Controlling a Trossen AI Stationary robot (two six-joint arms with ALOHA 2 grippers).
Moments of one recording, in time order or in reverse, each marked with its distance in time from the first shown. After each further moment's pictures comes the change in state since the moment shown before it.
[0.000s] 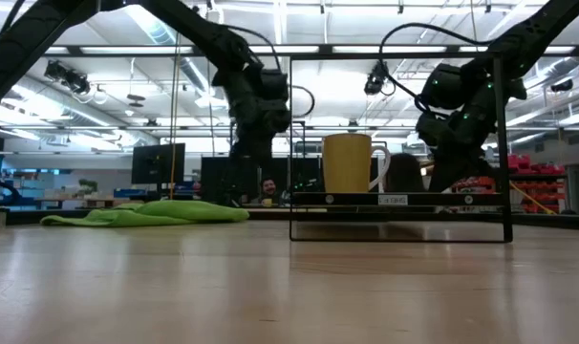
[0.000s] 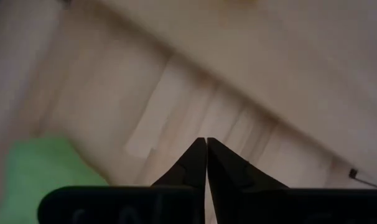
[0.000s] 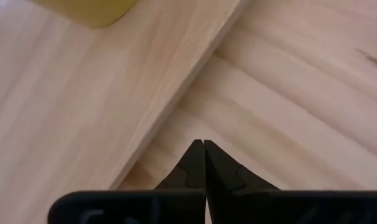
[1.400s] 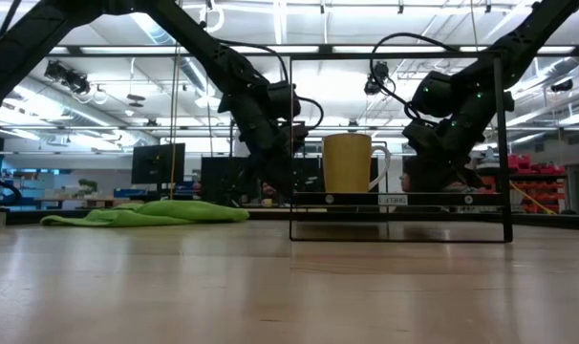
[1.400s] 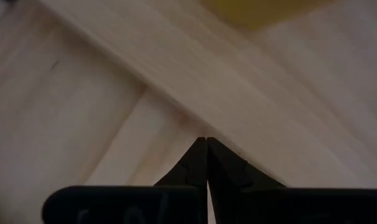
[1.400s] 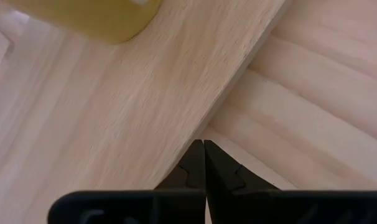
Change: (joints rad) left arm -0.074 0.032 -0.163 0.370 -0.037 -0.220; right arm 0.024 0.095 0.000 0.135 -0.056 0.082
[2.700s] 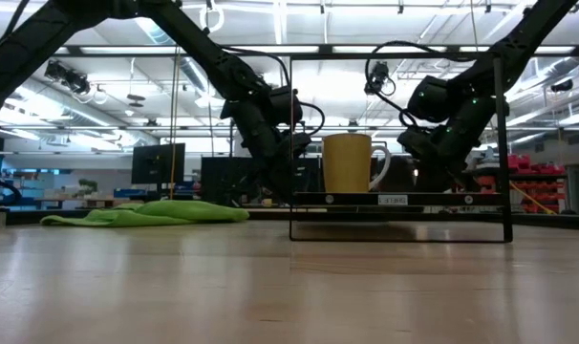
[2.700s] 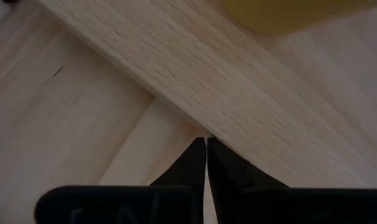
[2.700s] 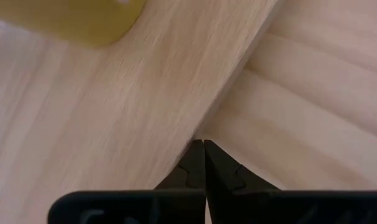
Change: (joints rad) left arm -0.005 0.032 0.001 0.044 -0.012 -0.018; right arm 0.025 0.057 0.000 0.054 0.039 0.052
